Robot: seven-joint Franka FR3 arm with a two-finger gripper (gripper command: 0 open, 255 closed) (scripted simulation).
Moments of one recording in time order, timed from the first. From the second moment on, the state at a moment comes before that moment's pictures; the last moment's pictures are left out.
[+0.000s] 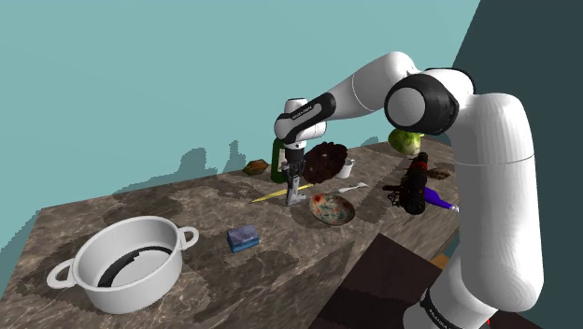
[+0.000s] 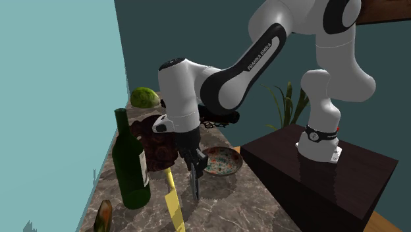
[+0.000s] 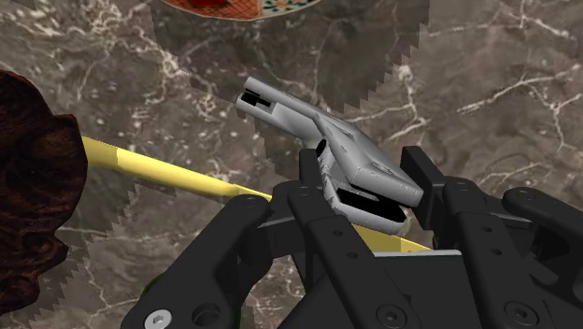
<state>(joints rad) -0.04 0.51 -0.18 -1.78 0.11 2.12 -0.36</state>
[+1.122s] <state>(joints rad) -0.03 0.43 -0.19 -1.74 0.09 2.01 -0.35</state>
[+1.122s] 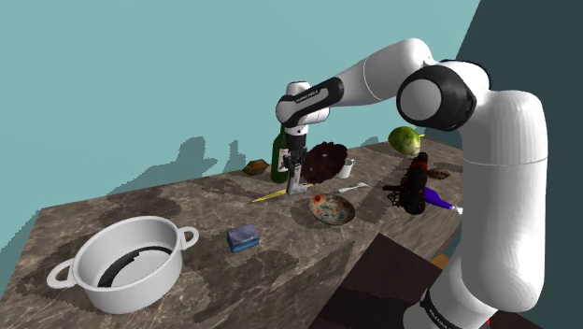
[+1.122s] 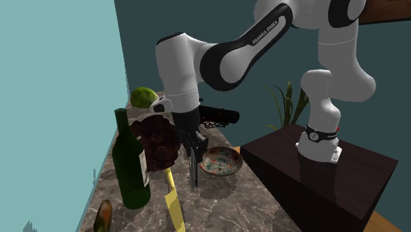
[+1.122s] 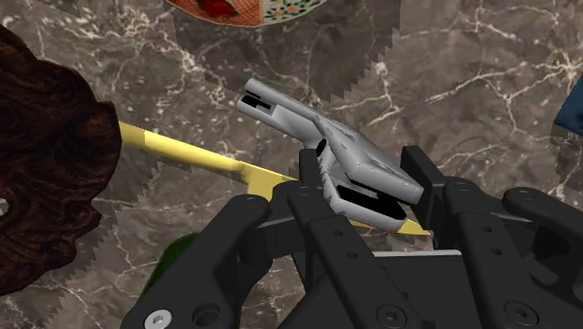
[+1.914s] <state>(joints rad) -0.03 0.35 -0.19 -1.69 0.08 1.89 -0.35</state>
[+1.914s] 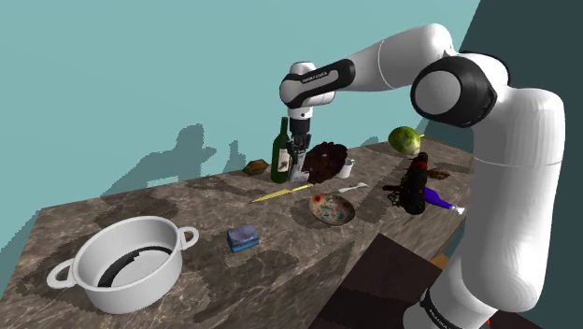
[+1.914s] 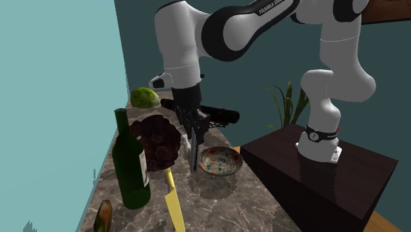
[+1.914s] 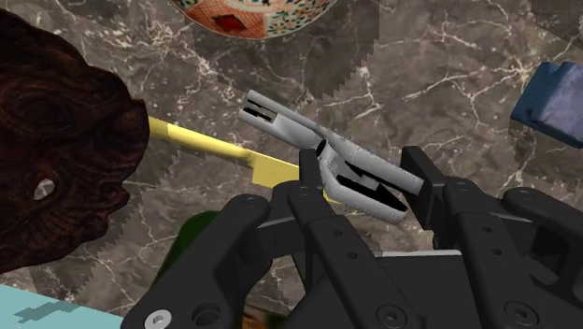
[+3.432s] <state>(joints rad) -0.08 -0.03 -0.26 -2.23 -0.02 2.05 -0.43</state>
